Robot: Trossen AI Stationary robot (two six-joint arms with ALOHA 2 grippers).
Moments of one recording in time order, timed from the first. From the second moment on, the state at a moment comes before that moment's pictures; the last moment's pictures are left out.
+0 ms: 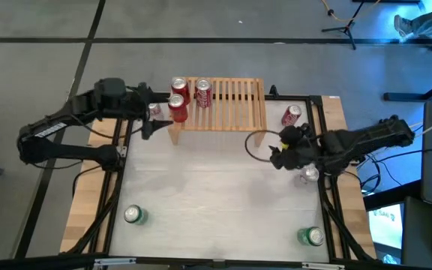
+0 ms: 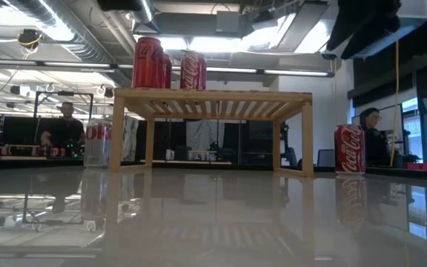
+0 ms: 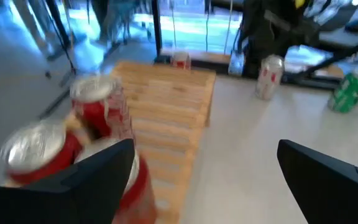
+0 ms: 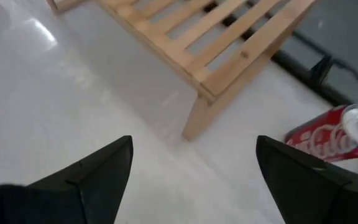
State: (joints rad) left arm 0.37 0.89 1.17 -0.65 0.09 0.03; right arm 0.27 1.17 1.15 -1.15 0.65 0.90
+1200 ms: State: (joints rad) left arm 0.33 0.89 0.60 -0.23 0.11 0.00; right arm -0.75 1.39 1.14 -1.15 0.34 0.59
